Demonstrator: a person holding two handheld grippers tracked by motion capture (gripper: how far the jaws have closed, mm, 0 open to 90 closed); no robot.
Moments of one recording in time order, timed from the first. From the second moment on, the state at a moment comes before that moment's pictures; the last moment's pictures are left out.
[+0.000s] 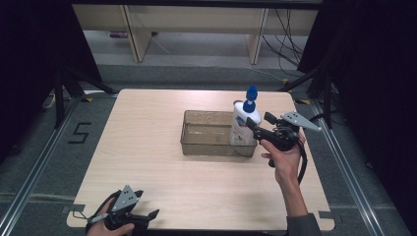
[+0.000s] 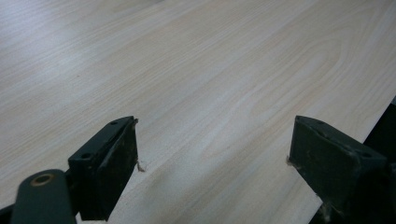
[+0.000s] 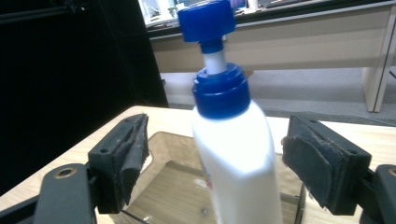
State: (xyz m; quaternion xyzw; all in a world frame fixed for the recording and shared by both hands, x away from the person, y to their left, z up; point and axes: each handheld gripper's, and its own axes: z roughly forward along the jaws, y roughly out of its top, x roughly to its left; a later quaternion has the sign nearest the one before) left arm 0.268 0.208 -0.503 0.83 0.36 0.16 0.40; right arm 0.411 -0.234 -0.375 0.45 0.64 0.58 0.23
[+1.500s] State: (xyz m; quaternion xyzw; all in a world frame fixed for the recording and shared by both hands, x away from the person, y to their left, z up) left arm 0.268 0.209 -0.503 0.83 0.36 0.16 0.40; right arm 0.381 -0.231 -0.392 0.45 0.65 0.57 0.23
